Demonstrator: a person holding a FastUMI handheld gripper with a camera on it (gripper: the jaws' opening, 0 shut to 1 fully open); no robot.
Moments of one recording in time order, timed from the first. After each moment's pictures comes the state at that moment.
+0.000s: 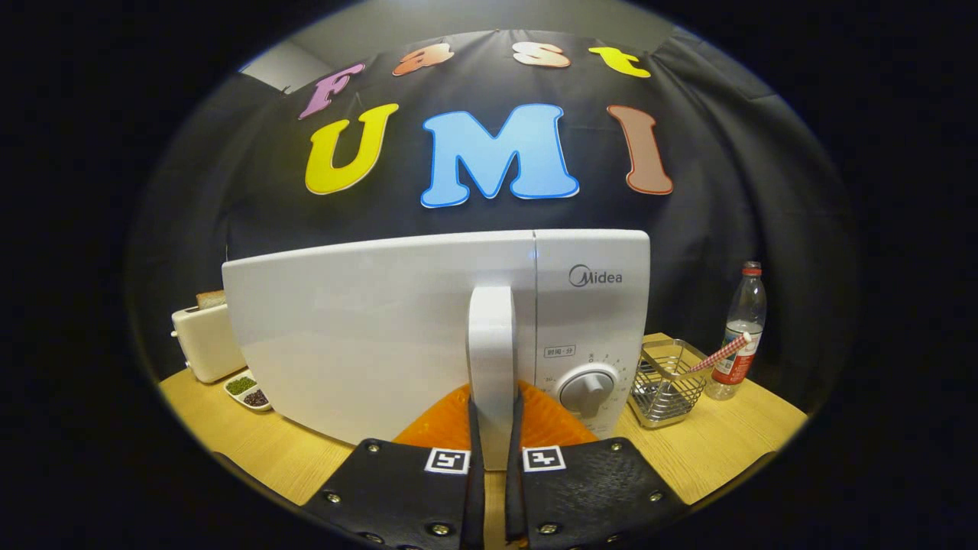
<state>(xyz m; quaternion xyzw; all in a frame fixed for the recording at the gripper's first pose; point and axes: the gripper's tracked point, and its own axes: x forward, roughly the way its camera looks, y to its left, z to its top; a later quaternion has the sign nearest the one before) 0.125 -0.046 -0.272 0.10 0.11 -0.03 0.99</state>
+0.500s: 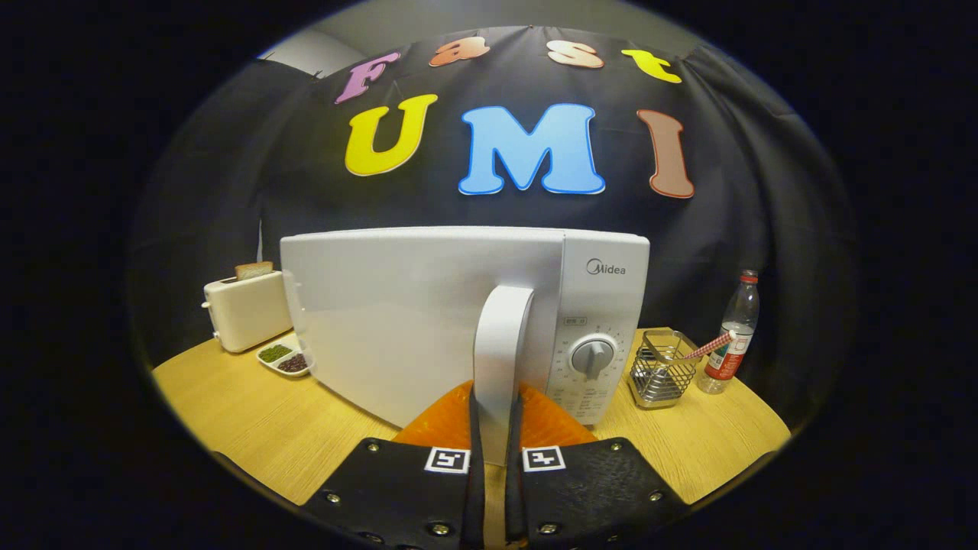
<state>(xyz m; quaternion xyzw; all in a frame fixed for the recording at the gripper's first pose) 0.046 -0.012 -0.261 0.06 0.15 0.04 0.99</state>
